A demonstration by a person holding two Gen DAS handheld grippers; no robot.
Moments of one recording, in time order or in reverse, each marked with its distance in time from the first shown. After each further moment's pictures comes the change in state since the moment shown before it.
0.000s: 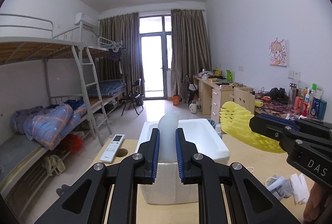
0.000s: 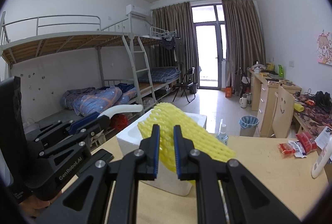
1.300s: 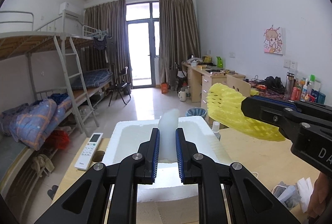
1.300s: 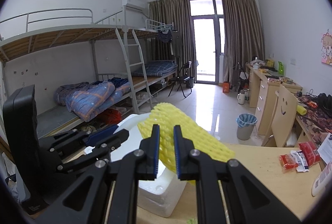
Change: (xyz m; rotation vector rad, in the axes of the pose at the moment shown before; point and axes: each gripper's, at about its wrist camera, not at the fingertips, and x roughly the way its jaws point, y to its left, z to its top) left arm 0.101 -0.011 0.017 0.023 0.100 -0.089; right arm 0.052 -0.020 0.020 -0.003 0.054 -0.027
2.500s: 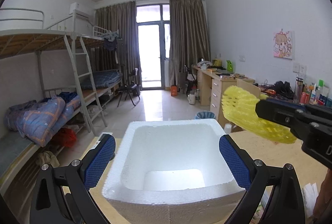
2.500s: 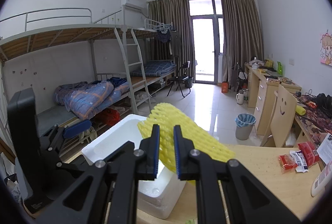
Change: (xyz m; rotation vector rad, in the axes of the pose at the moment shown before) left arm 0.002 0.016 -0.002 -0.031 -0.022 0.066; right arm 0.004 -0.002 -0.002 0.005 0.001 -0.010
